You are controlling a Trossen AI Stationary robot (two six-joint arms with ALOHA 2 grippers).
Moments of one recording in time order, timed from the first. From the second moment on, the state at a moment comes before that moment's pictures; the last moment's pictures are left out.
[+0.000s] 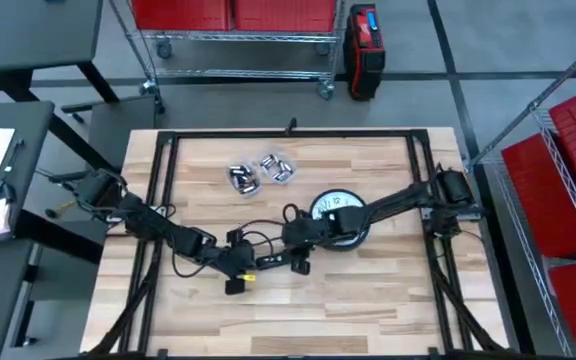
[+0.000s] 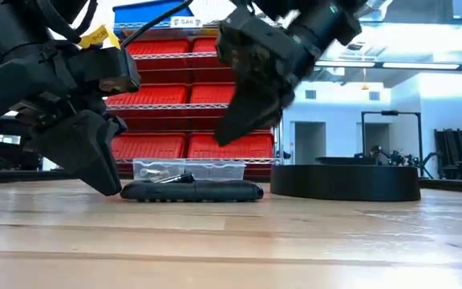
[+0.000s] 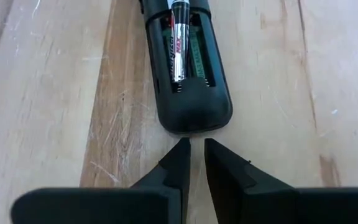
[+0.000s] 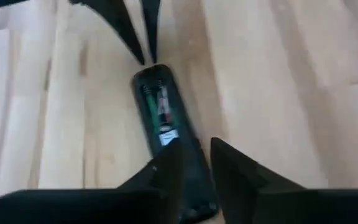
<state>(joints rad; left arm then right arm) -0.43 1.56 0.61 0.15 -0.31 -0.38 0.17 1.89 1.16 -0.05 0.03 0.30</state>
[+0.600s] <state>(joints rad) -0.43 1.56 0.61 0.18 -0.31 -0.36 0.20 1.98 1.13 0.16 0.04 0.28</state>
